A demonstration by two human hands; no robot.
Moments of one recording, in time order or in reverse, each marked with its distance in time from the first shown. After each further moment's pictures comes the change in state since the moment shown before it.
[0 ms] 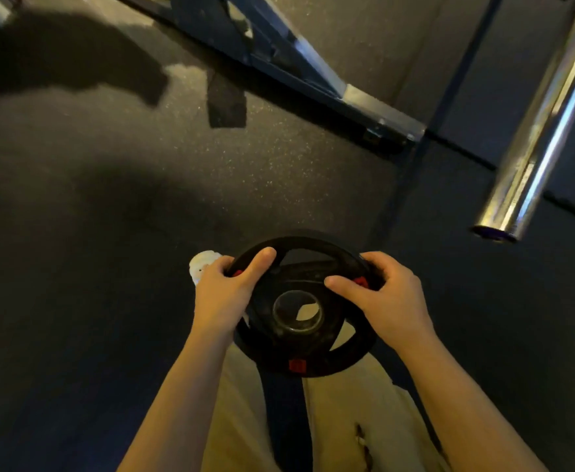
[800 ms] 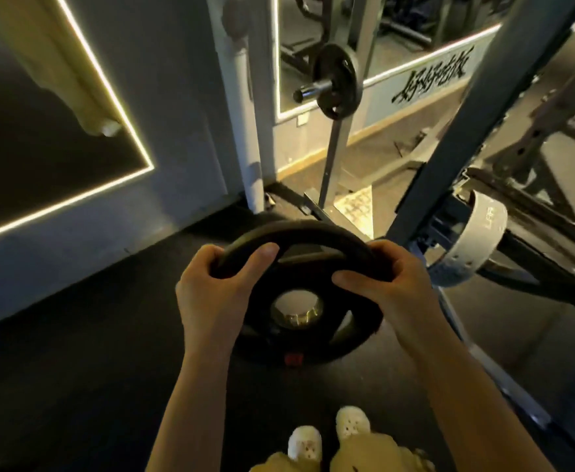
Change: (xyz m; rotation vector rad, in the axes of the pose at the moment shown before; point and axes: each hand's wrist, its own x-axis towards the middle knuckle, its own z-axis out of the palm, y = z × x) left_hand -0.153 0.179 -0.423 -0.281 0.762 0.721; right_hand -0.096 -0.457 0.222 0.110 -0.281 -0.750
